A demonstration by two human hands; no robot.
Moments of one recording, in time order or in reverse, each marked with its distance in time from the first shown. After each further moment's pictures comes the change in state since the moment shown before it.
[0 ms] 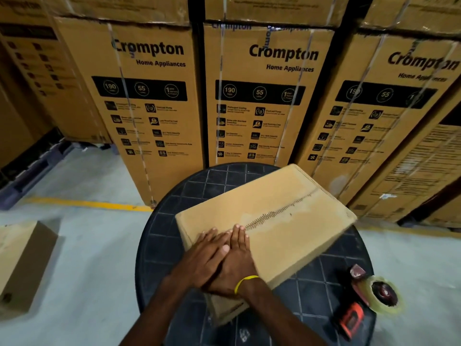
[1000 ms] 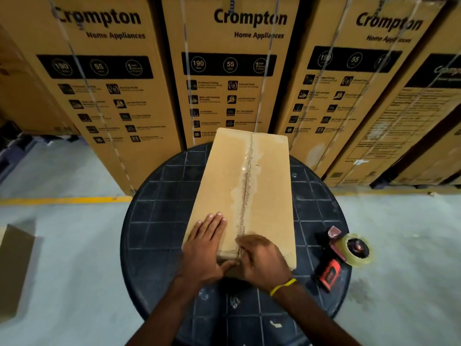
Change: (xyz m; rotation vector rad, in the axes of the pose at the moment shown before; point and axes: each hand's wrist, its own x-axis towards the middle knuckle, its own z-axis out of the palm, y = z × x) left_hand -0.006 0.024 0.059 0.444 0.177 0.126; right_hand -0.099 0.066 -0.022 0.153 0.294 -0.011
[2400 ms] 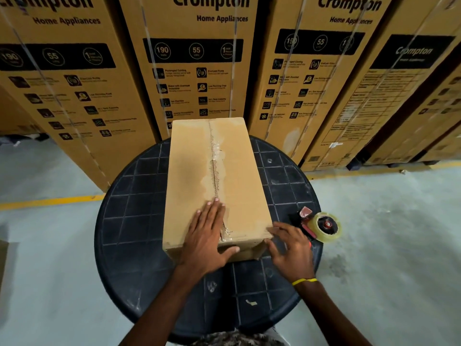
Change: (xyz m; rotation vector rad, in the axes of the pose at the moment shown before) left_hand 0.019 0.076 0.010 0.044 -0.013 0.005; right_hand -0.085 0.126 -0.003 0.087 0.498 0.208
